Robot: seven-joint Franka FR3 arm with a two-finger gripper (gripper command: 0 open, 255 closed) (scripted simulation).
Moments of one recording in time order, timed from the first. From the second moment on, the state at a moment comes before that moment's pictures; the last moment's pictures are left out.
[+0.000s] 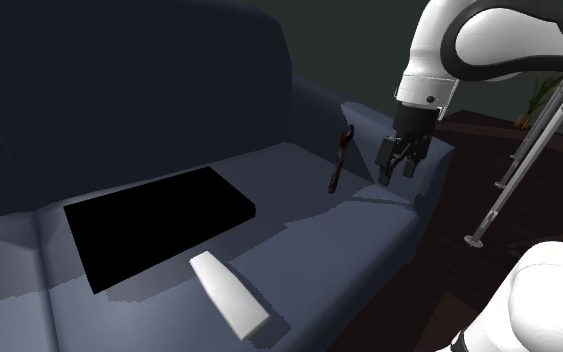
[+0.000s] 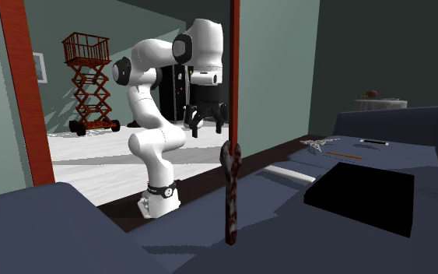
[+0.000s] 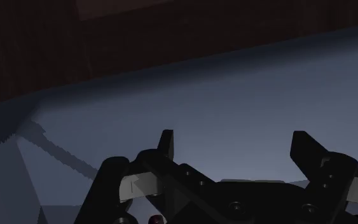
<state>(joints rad) 0.02 -0.74 0.00 -2.39 0.04 1.58 0.15</state>
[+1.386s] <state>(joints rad) -0.03 -0.38 -0.16 -2.09 -0.05 2.04 -0.08</state>
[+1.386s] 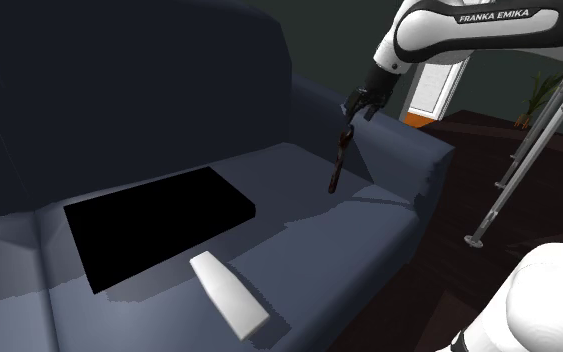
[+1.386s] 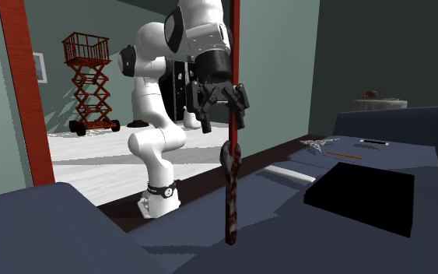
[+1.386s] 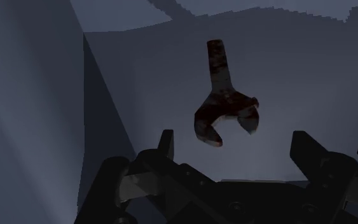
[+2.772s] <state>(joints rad) -0.04 -0.32 -0.18 -2.13 -0.04 2.18 -0.11</state>
